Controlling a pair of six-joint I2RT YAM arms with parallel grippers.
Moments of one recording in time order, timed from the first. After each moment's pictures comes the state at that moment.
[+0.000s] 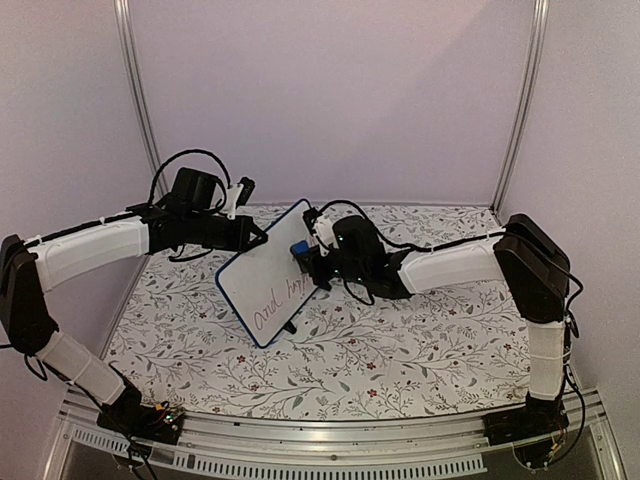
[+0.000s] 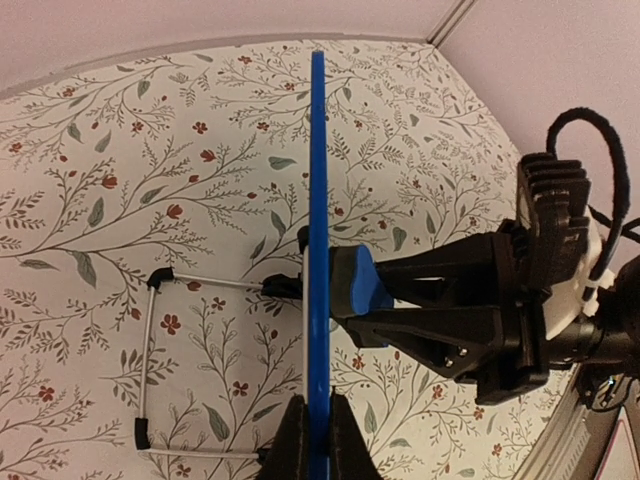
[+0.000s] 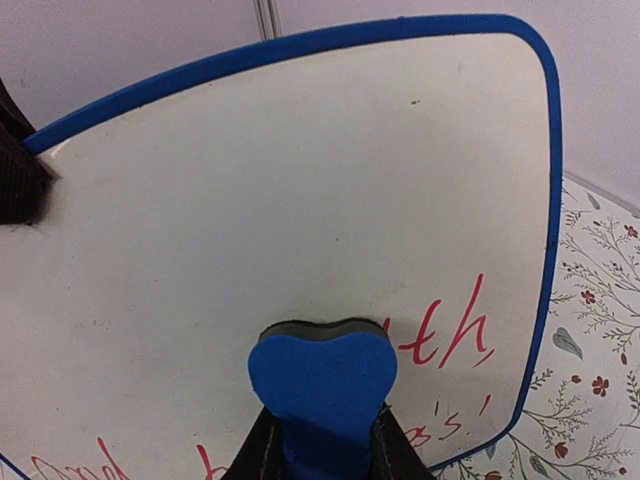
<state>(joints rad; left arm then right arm) -0.52 1.47 1.10 -0.28 0.28 -0.28 0.92 2.07 1.35 0.34 0.09 0.17</state>
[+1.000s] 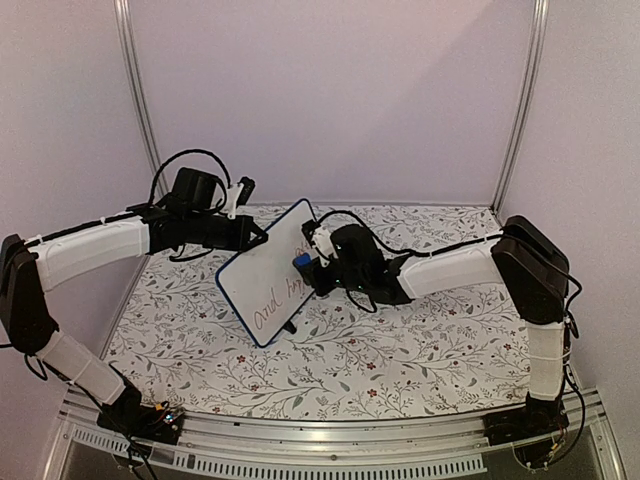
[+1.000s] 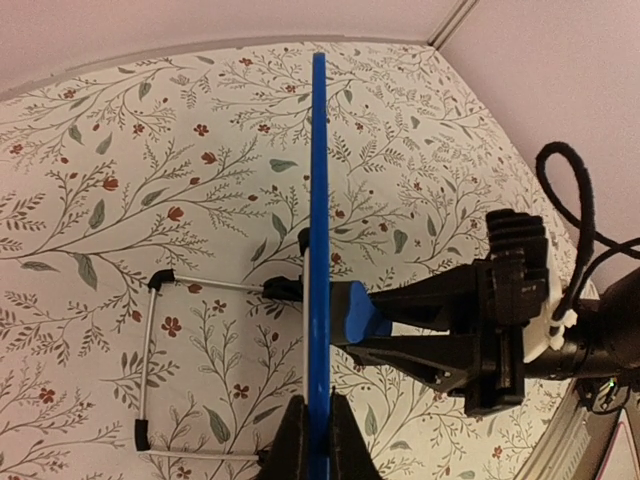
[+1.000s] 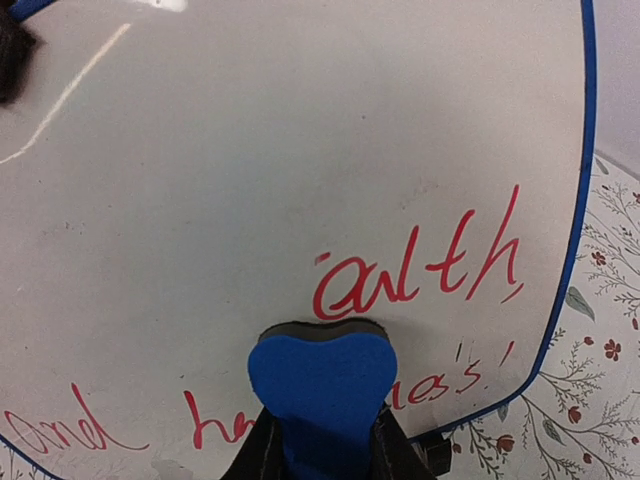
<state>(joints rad) -0.53 1.47 1.10 -0.27 0.28 -0.29 0.93 2.07 1.31 0.30 0.10 0.16</state>
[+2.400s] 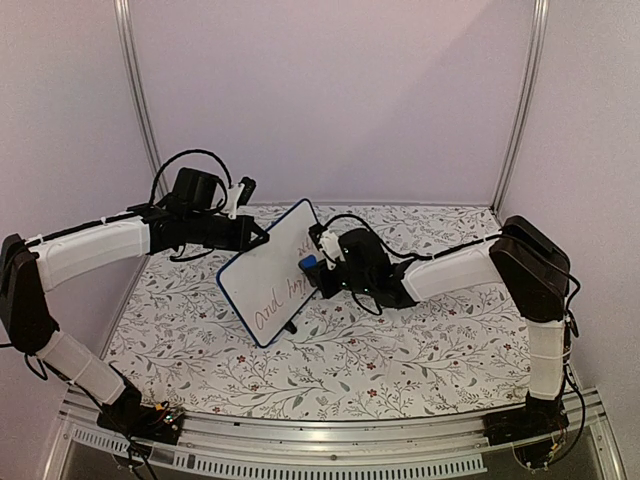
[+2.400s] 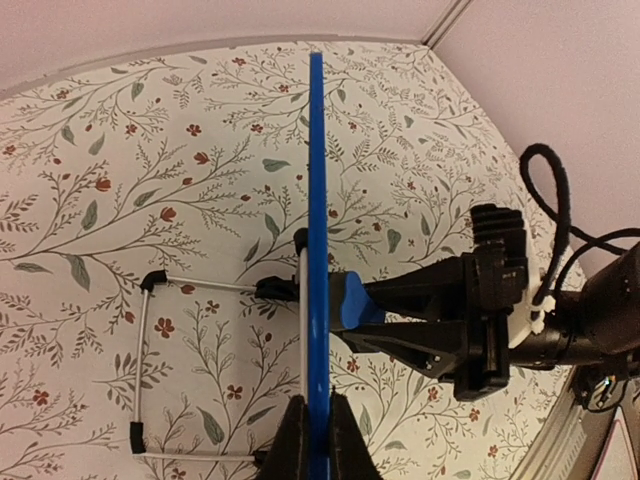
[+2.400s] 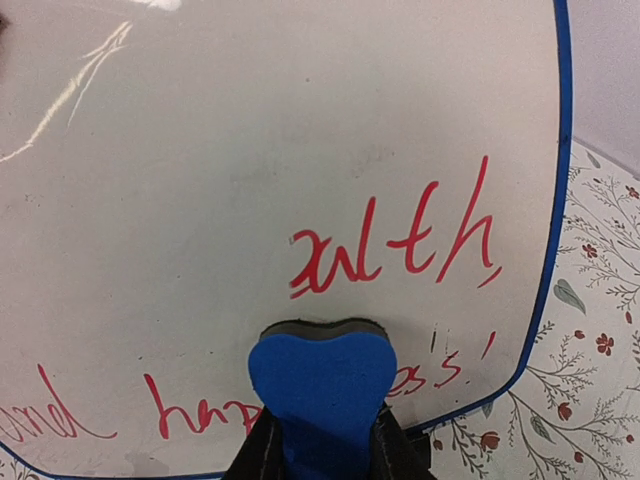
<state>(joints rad) -0.53 1.47 1.10 -0.27 0.29 -0.29 0.91 2.07 1.26 0.37 0.08 0.14</state>
